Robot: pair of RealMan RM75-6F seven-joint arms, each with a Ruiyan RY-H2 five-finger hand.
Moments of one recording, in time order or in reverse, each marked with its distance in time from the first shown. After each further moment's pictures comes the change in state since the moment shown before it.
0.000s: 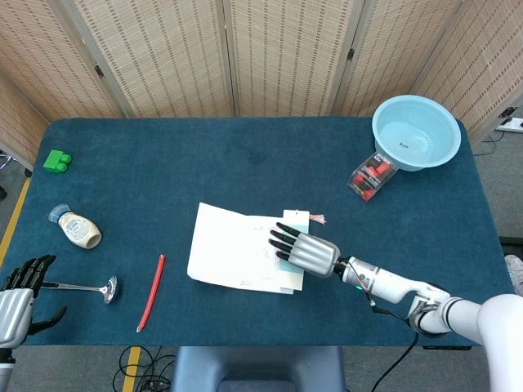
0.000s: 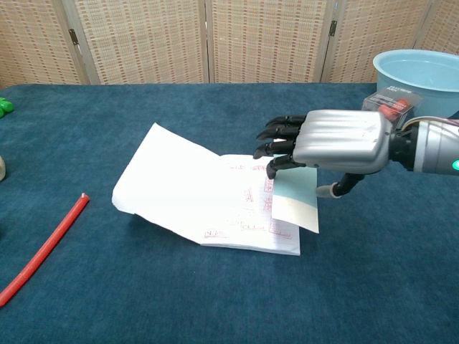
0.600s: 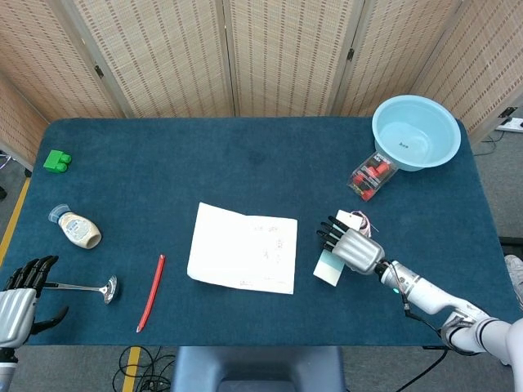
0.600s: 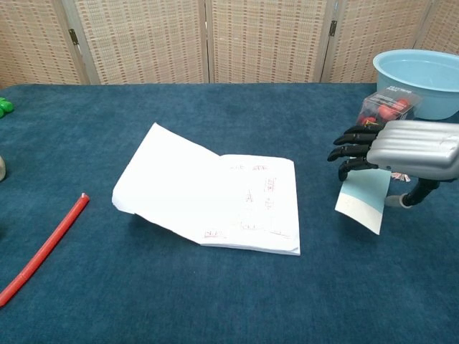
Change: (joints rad) left arm -0.006 -0.013 0.001 0.010 -0.002 -0.011 0.009; right arm -0.170 0.072 -0.043 0.033 0.125 0.026 0.061
